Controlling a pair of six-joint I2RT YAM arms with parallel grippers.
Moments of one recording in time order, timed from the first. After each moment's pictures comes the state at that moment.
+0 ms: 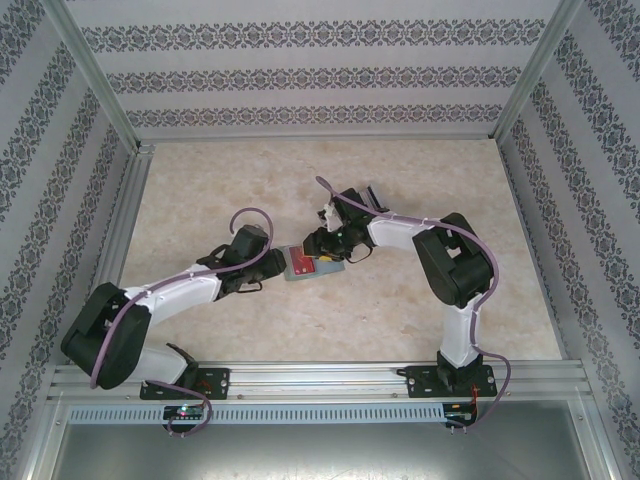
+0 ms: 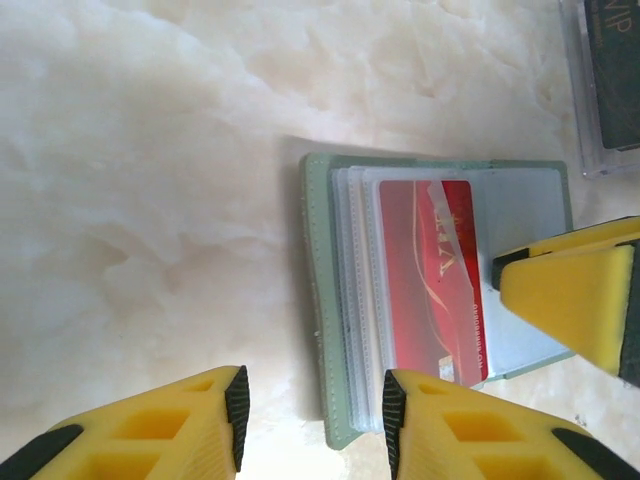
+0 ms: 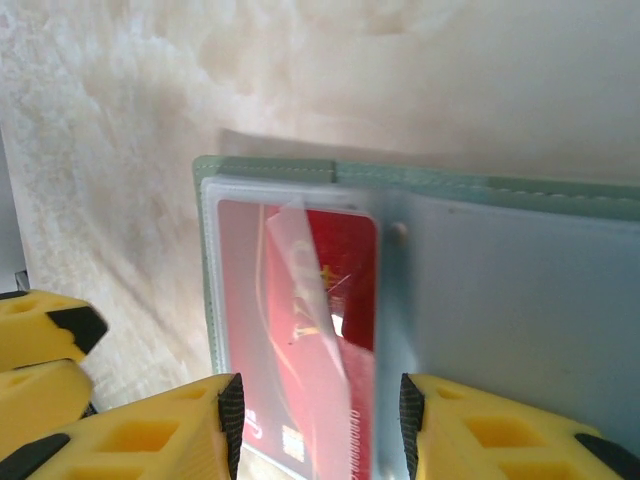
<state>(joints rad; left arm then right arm) -0.54 1.37 0.65 -0.16 0.00 -0.83 0.54 1.96 1.18 -0.27 -0.64 0.59</state>
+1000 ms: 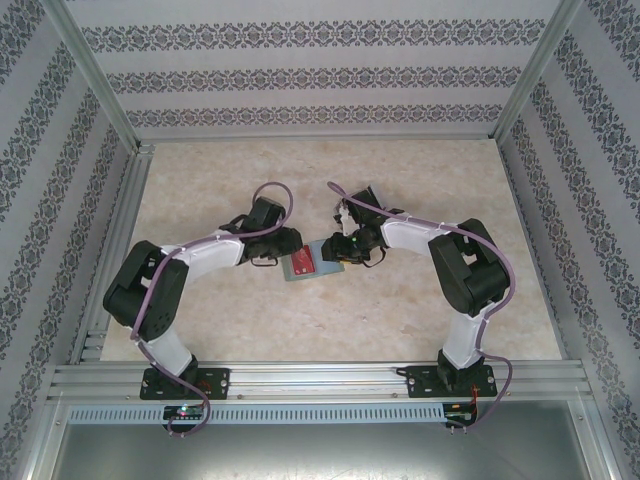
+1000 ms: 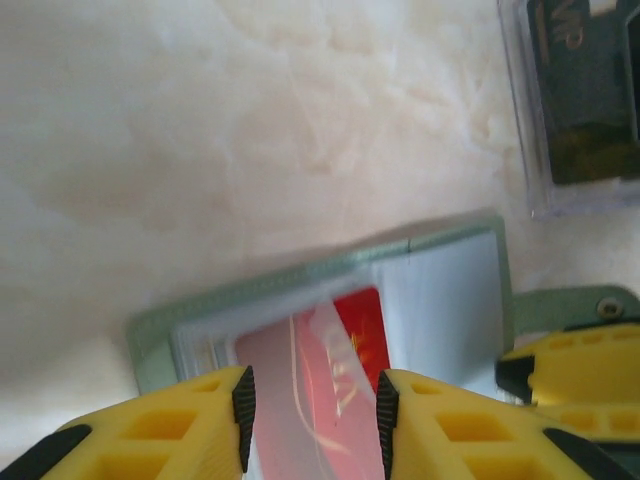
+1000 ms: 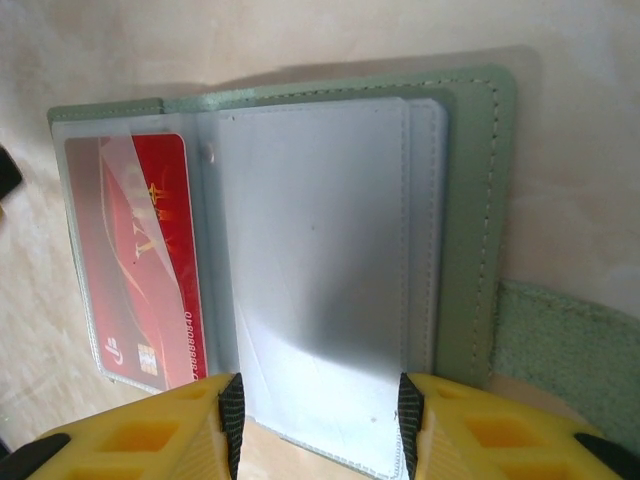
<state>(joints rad) -0.47 1.70 0.97 -0.19 0.17 -0.72 0.49 1.86 1.10 -0.41 -0.49 0.47</state>
